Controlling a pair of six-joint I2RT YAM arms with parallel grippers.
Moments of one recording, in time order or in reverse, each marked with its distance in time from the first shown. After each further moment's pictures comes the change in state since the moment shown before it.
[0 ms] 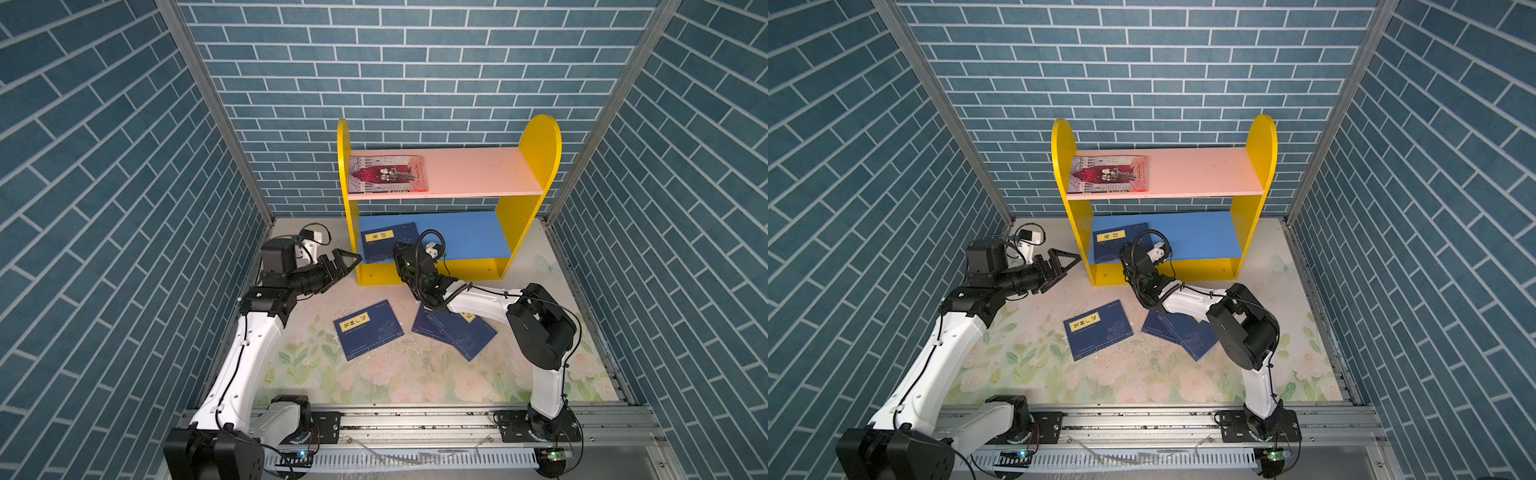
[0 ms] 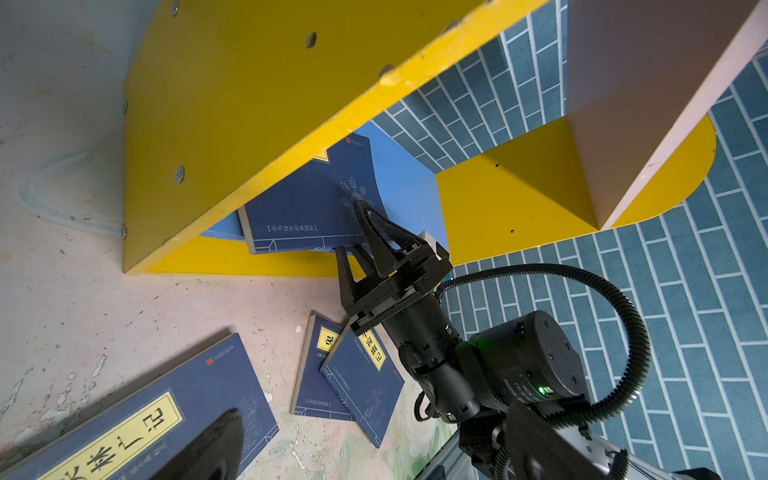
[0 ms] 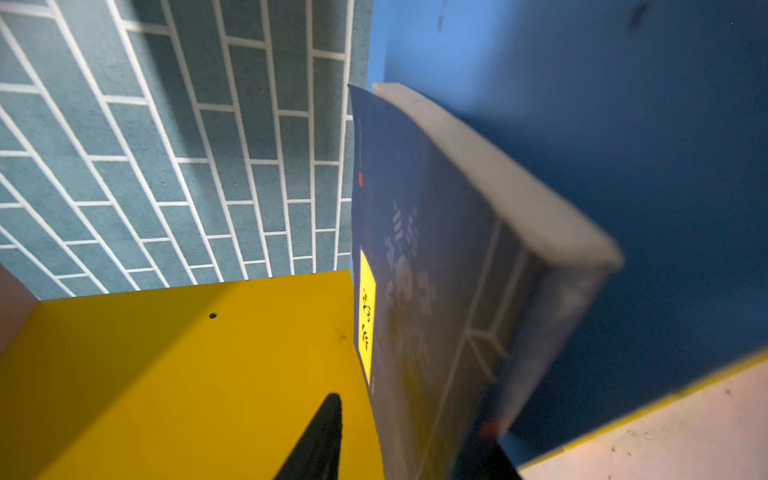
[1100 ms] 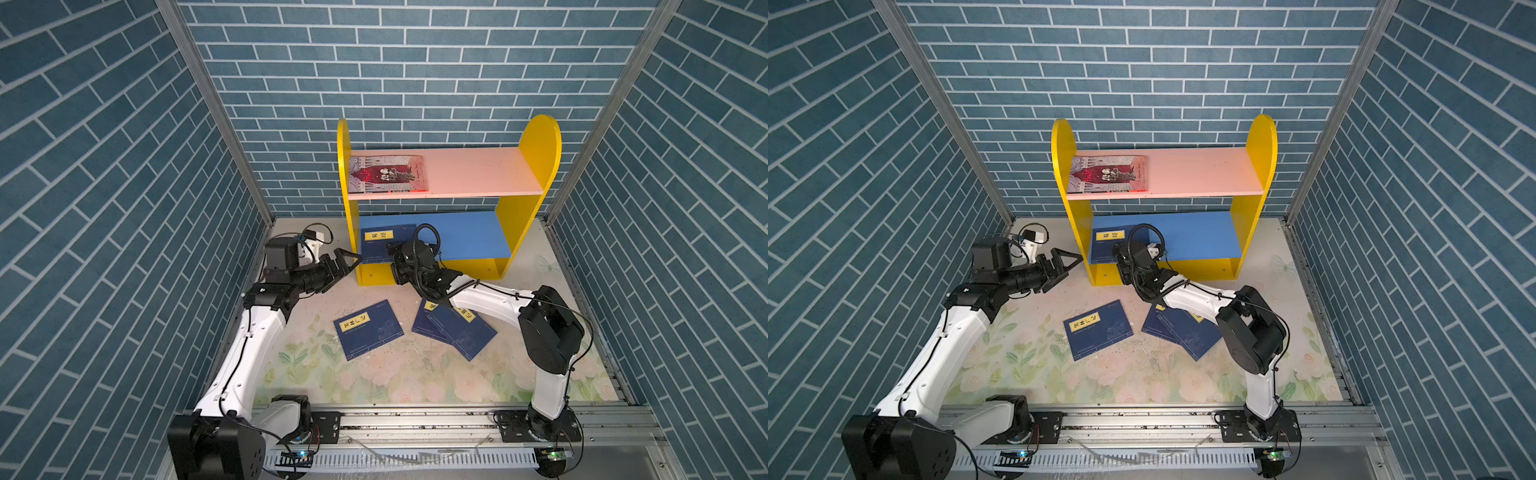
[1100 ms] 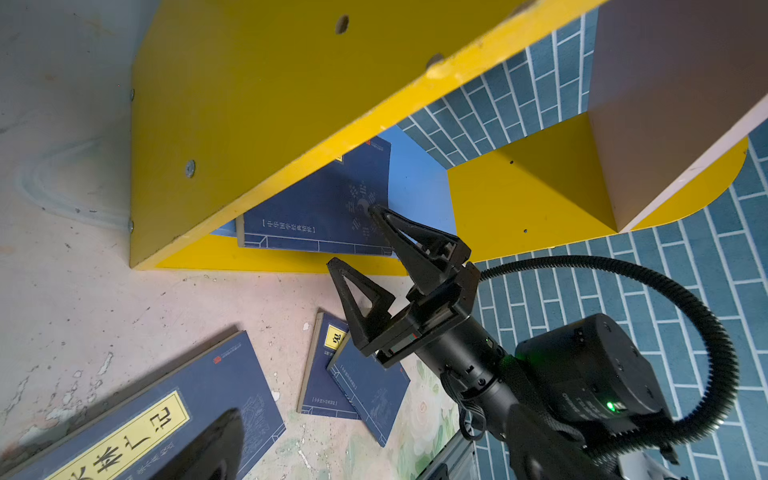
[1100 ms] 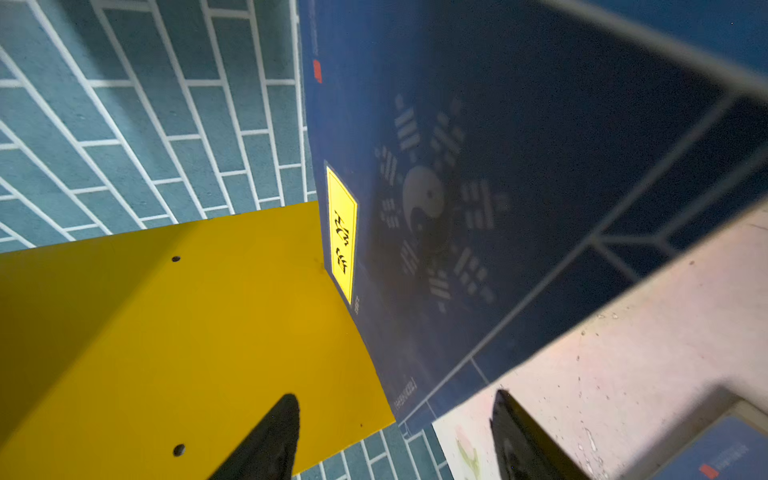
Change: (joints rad) left arm 0.000 0.042 0.004 0.002 0.000 0.011; right arm -0.007 -0.050 0.080 -0.238 -0.209 0.063
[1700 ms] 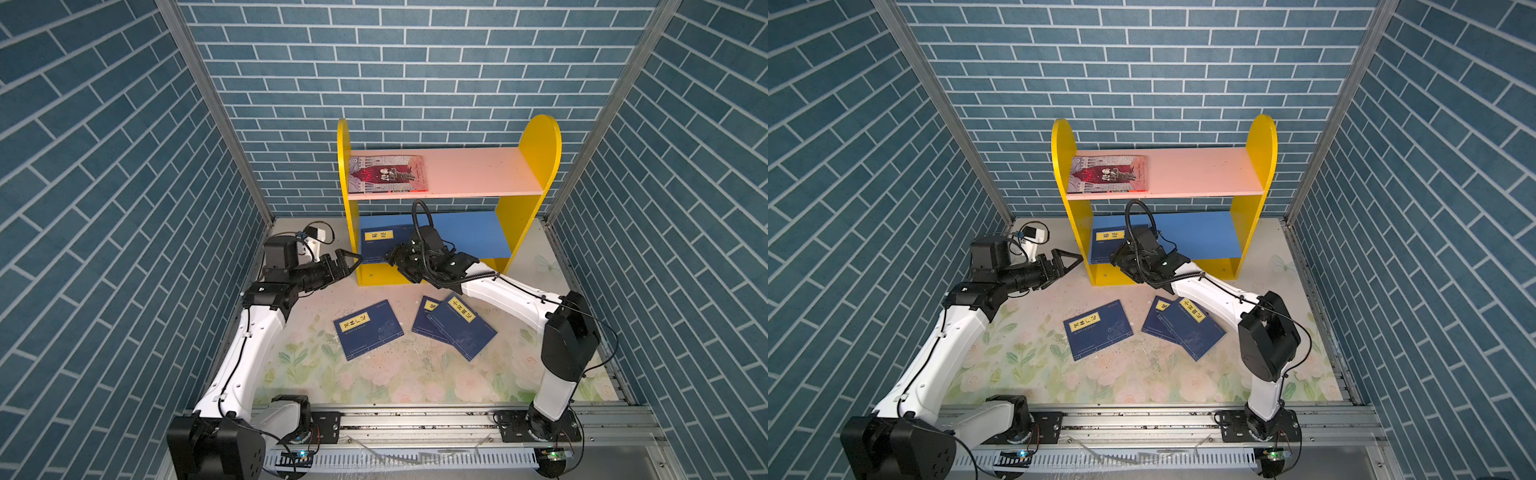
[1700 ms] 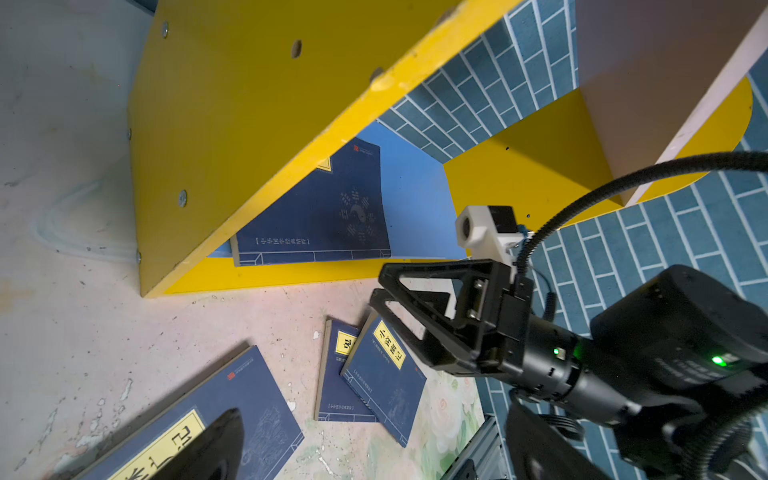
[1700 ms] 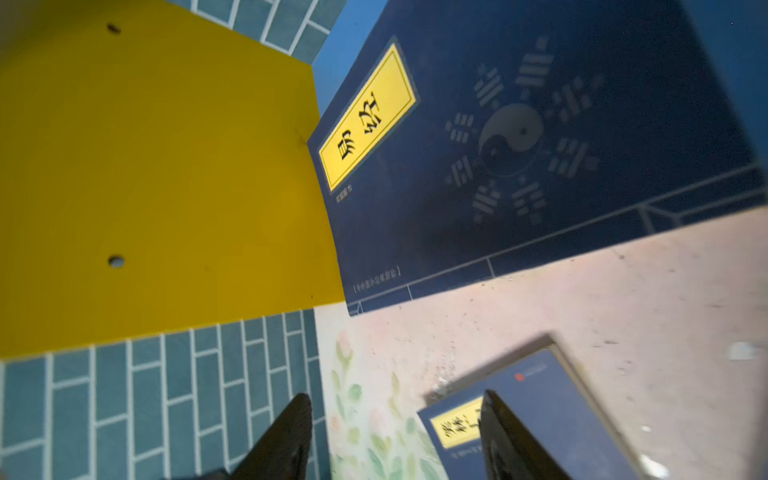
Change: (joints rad) left arm 0.000 0.000 0.016 -0.009 0.000 0.126; right arm -0.040 -0.118 0.126 -0.453 -0.232 -0.605
